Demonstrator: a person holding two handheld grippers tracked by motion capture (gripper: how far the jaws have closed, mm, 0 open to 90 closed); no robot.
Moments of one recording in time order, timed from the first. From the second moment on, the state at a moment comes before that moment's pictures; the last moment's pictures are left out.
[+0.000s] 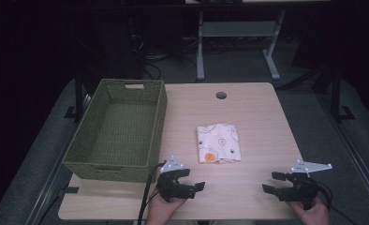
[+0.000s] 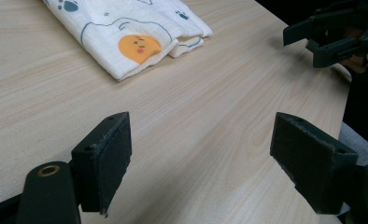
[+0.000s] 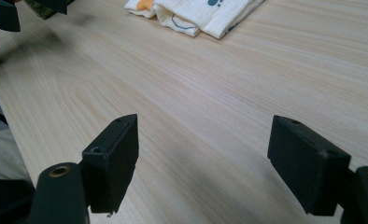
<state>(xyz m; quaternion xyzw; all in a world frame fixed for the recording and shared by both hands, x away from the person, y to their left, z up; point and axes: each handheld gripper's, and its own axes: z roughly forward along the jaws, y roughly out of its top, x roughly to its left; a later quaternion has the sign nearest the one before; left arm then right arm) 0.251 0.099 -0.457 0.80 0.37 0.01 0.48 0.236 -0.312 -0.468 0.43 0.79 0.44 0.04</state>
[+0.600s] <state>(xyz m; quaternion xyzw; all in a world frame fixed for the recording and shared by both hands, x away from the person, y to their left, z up) 0.251 0.093 -0.452 0.80 0.37 0.00 0.48 0.243 -0.305 -0.467 0.42 0.79 0.44 0.04</state>
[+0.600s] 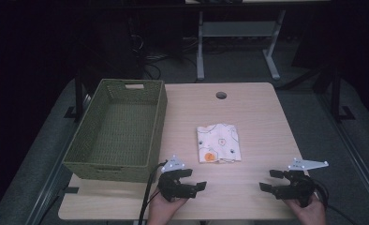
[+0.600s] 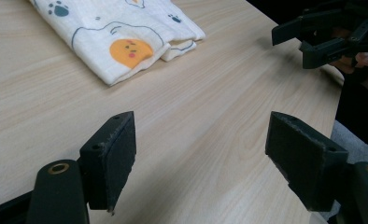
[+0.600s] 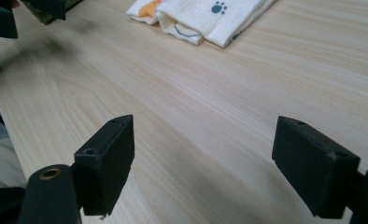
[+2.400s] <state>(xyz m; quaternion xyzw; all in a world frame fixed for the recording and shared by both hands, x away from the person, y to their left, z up) 0.324 0.053 -0.441 0.79 0.42 0.01 0.45 0.364 -0.273 -0.426 0.41 0.81 0.41 -0.01</state>
